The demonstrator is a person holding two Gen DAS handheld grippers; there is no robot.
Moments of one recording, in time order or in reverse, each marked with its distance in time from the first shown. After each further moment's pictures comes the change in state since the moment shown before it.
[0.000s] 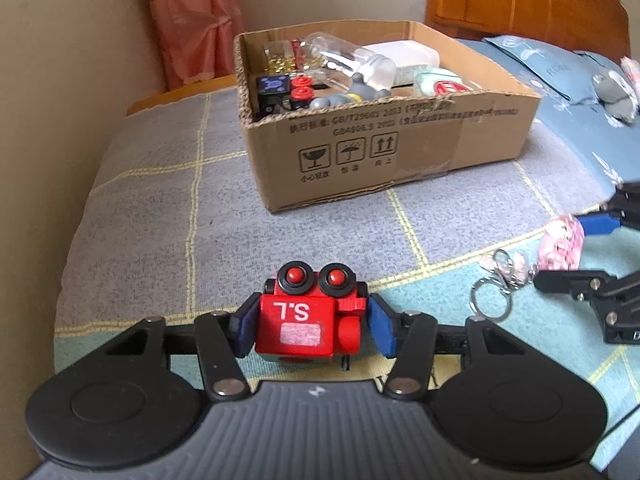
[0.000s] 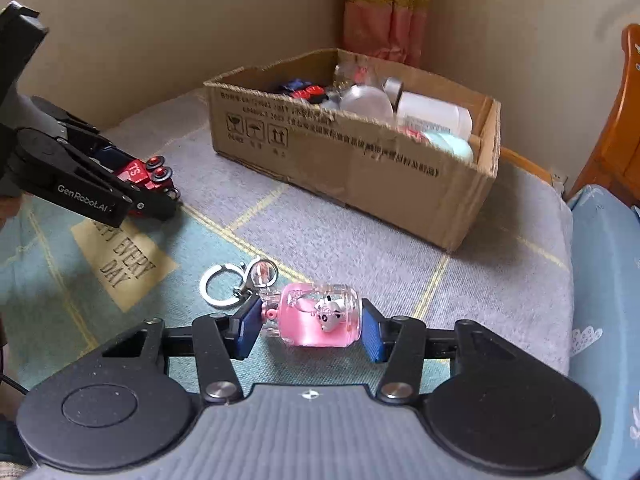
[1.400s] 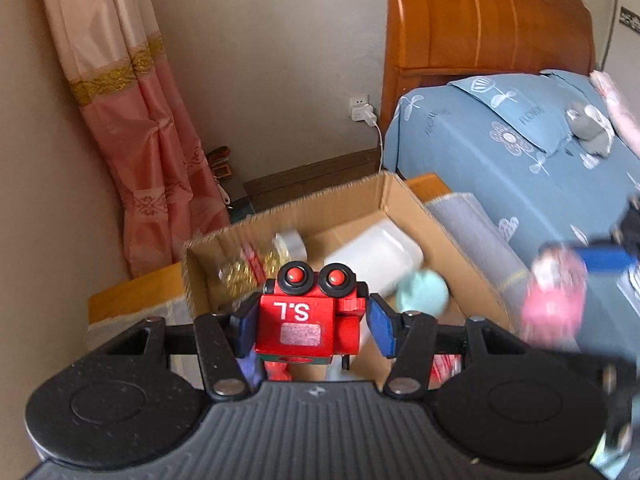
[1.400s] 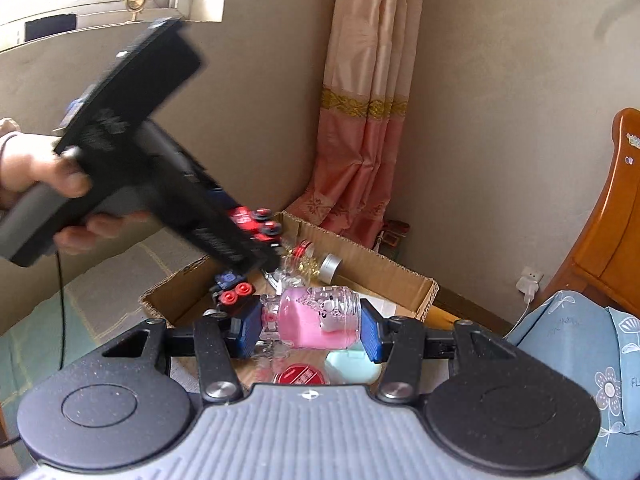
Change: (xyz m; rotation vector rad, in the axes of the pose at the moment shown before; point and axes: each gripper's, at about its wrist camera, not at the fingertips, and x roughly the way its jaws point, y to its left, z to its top) left arm 0.018 -0.014 0.232 0.116 -0.048 -0.092; right arm -0.042 -0.077 0.158 -0.049 -0.183 -0.029
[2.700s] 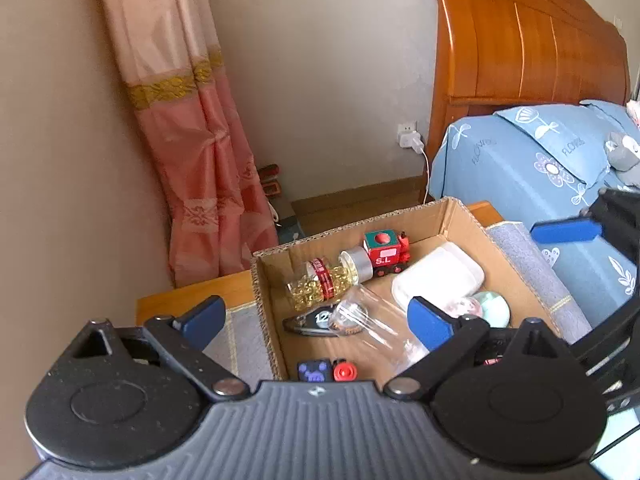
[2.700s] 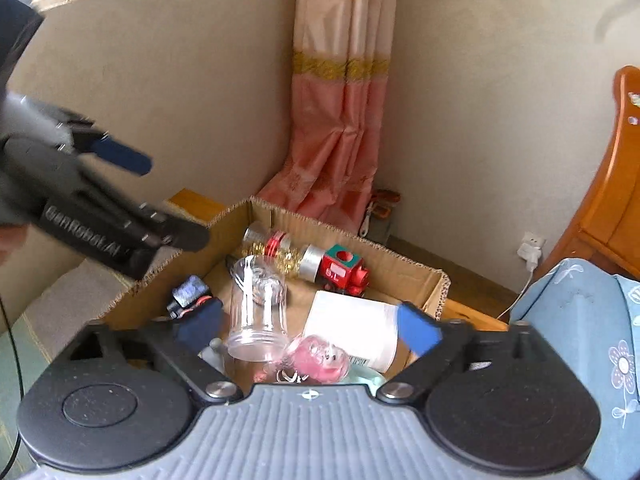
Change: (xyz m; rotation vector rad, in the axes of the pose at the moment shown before) left arm -0.024 0.032 -0.021 -0.070 -0.091 0.115; right arm 0.073 -0.014 0.020 0.084 0.094 -0.041
